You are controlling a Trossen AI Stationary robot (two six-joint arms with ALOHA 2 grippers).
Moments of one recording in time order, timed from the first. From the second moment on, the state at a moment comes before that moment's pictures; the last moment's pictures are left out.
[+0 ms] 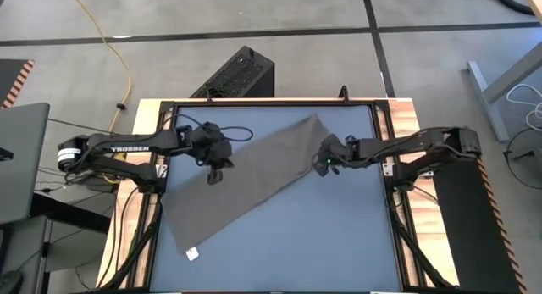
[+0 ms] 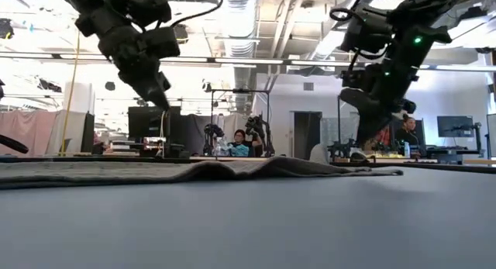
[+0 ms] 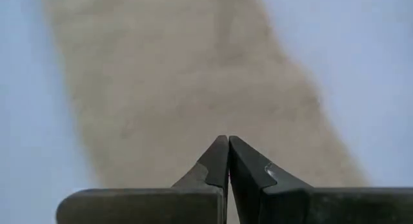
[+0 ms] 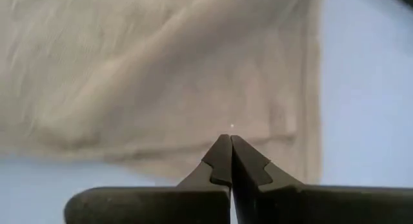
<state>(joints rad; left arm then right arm) 0.30 1.17 0.70 -0.36 0.25 0.09 -0.14 1.30 0.68 -0.49 0.47 0.66</state>
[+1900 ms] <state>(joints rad) 0.29 1.21 0.70 -0.33 0.31 0.09 -0.50 1.45 0.68 -0.38 0.20 0.39</state>
